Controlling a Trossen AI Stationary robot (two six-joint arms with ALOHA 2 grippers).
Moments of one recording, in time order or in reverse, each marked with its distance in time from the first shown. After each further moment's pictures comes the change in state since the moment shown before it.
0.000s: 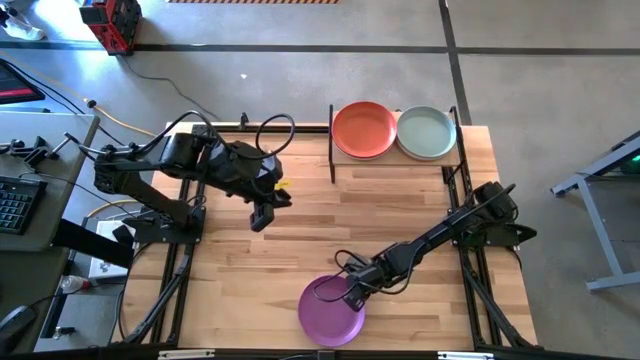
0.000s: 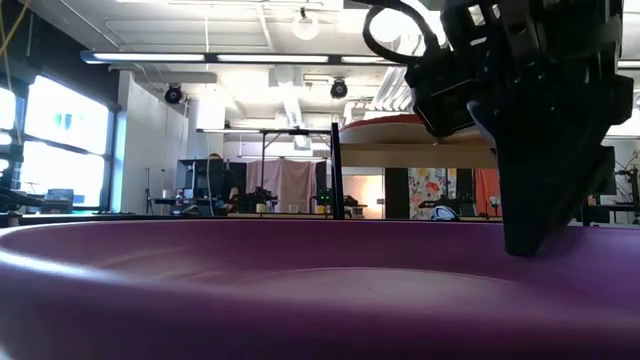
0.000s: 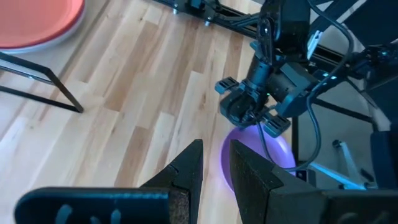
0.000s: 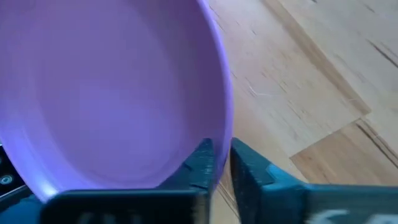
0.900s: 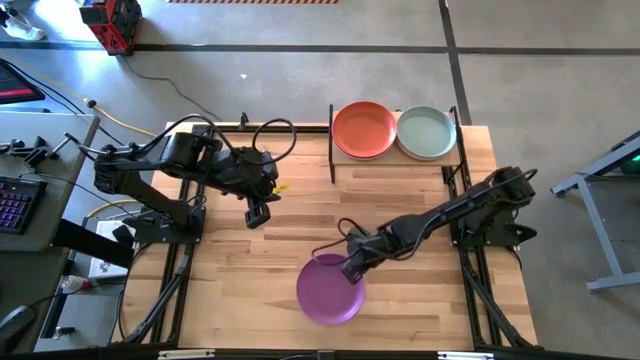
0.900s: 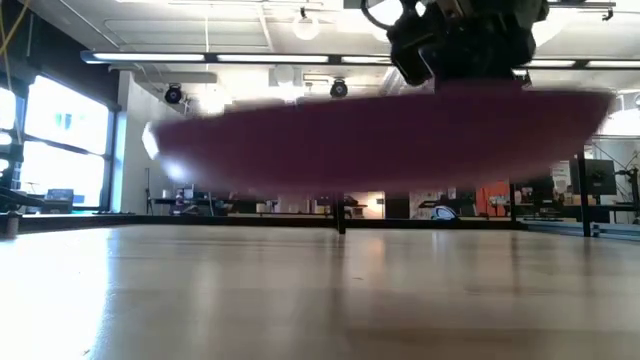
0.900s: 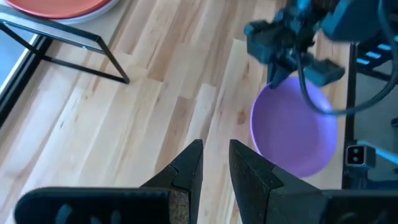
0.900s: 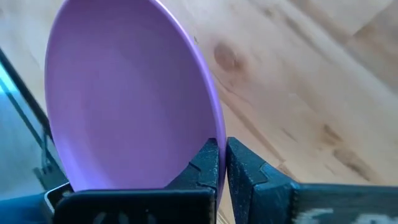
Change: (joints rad) left arm 0.003 0.000 0.000 -0.165 -0.106 0.043; right arm -0.142 -0.190 0.001 -0.118 0.037 -0.065
